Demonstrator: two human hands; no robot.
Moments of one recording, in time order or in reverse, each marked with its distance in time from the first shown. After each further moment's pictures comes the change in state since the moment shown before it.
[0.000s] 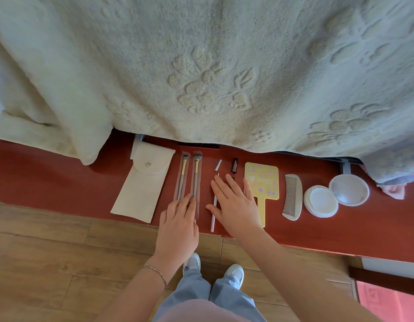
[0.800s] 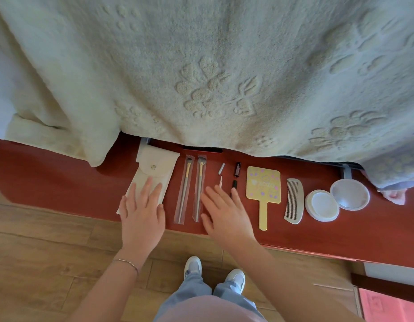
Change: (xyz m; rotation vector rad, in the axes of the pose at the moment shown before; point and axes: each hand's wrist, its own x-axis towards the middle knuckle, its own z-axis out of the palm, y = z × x) left_hand 0.004 -0.067 -0.018 0.037 0.064 -0.258; right_hand -0.011 -0.029 -0.024 0.192 -0.108 -0.072
